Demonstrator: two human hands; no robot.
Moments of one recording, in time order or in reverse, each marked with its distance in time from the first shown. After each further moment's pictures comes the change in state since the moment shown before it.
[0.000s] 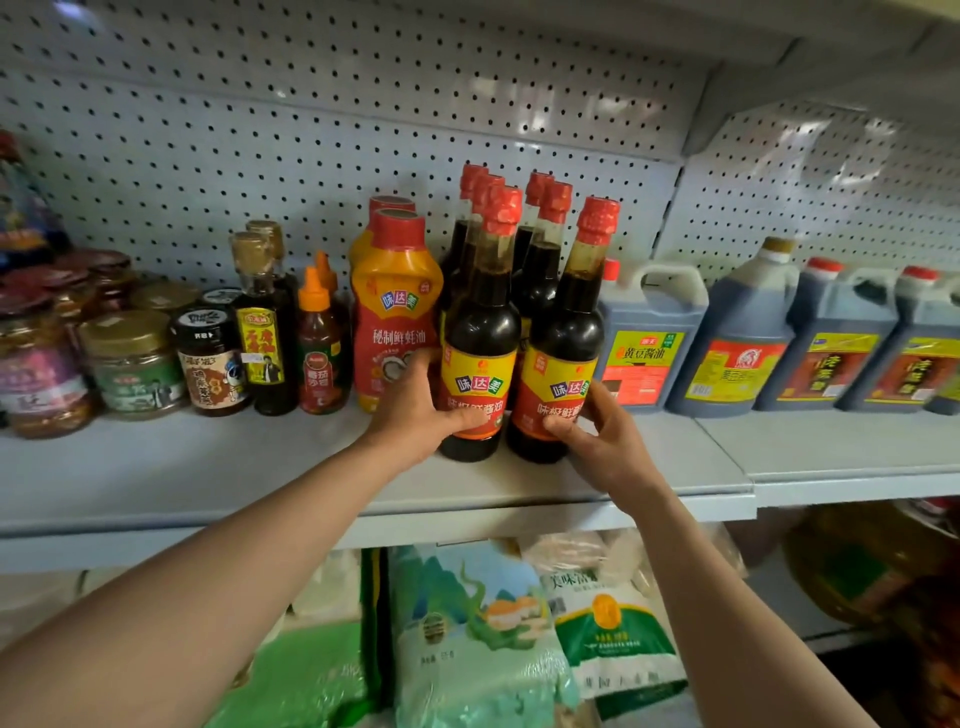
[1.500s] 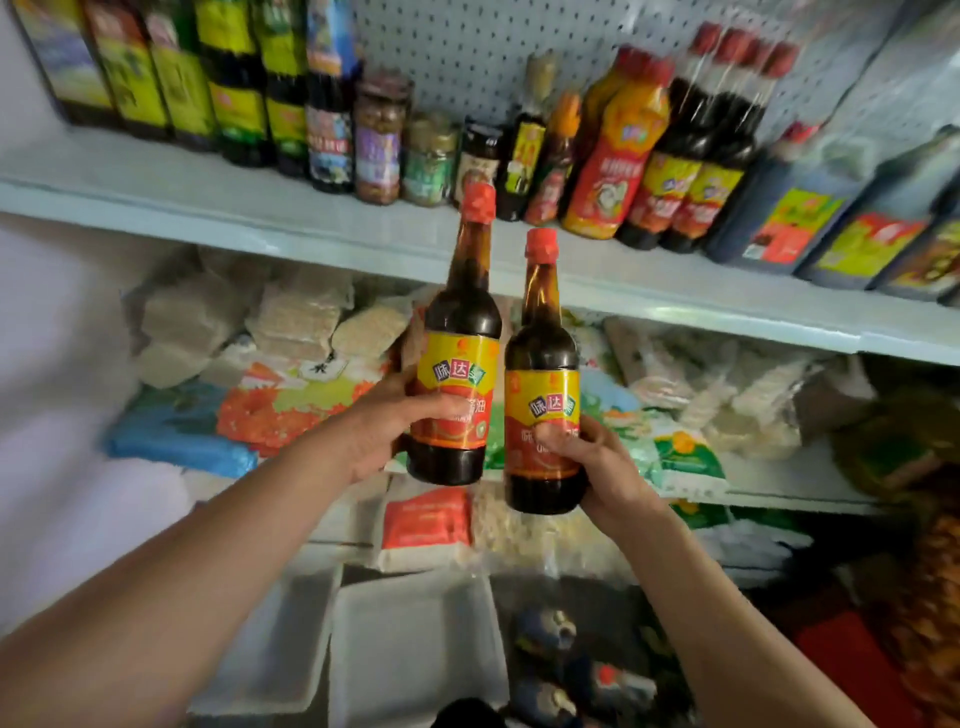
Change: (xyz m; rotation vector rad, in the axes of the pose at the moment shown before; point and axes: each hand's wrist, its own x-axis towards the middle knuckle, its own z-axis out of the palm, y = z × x) left_hand -0.341 -0.113 -0.205 -0.645 -0.261 -0.454; right_hand -0.326 -0.099 0.227 0.473 -0.243 0.490
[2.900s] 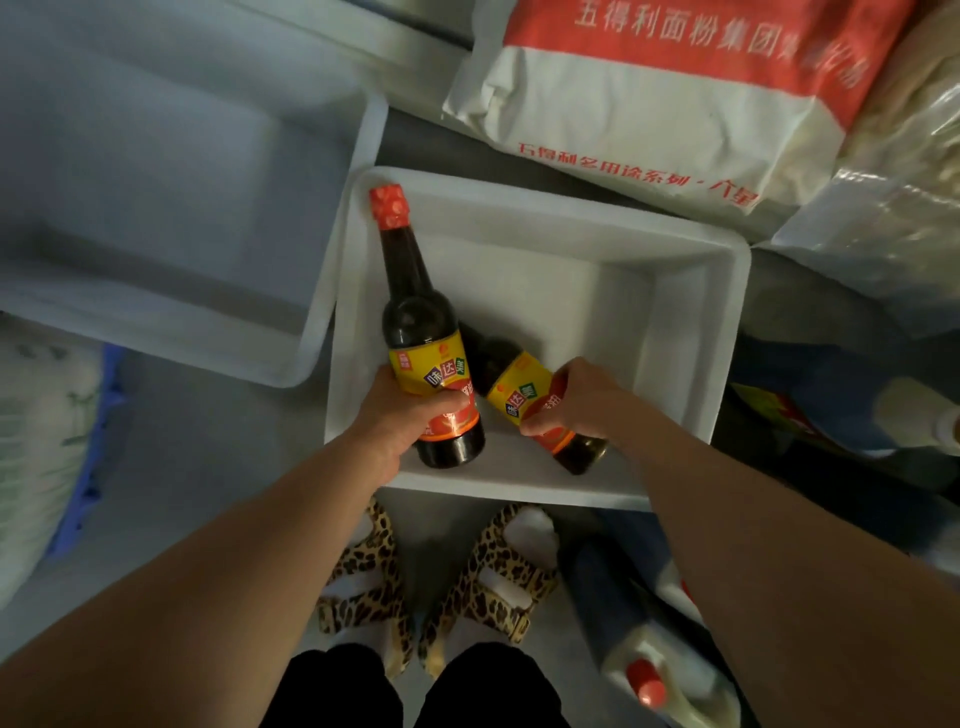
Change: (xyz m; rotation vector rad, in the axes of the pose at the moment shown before) left_hand 0.089 -0.821 -0.146 -0.147 0.605 -0.846; right_hand 0.204 0.805 -0.096 -1.208 -0.569 0.969
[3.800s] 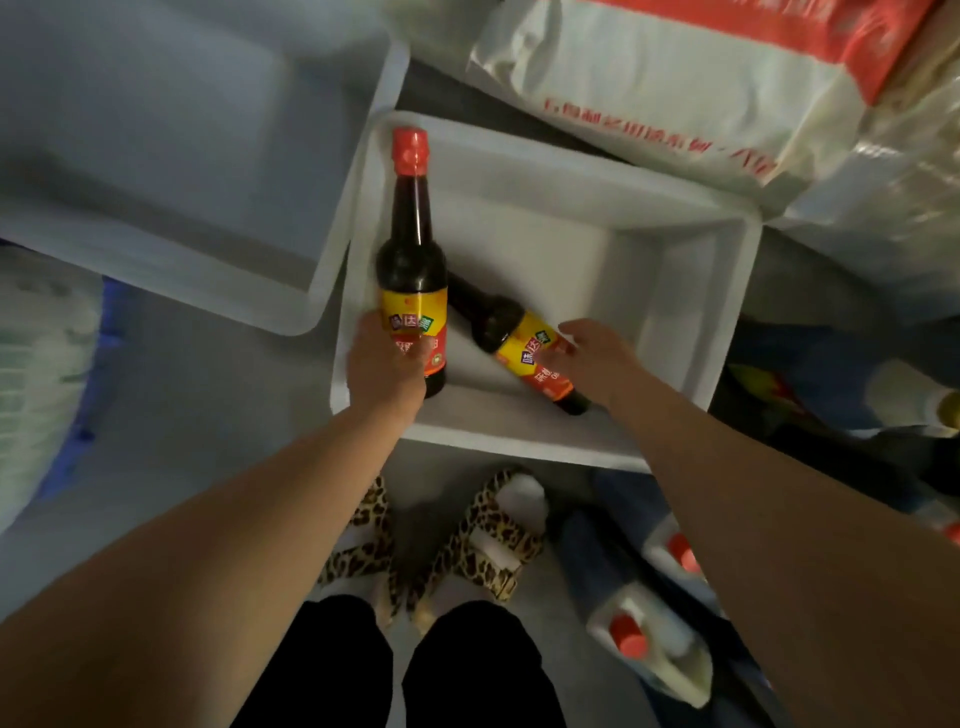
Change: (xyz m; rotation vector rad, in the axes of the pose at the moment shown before) left_hand -0.008 -0.008 0.002 0.399 0.416 0.141; right_hand -0.004 0.001 0.005 0.190 0.193 -0.060
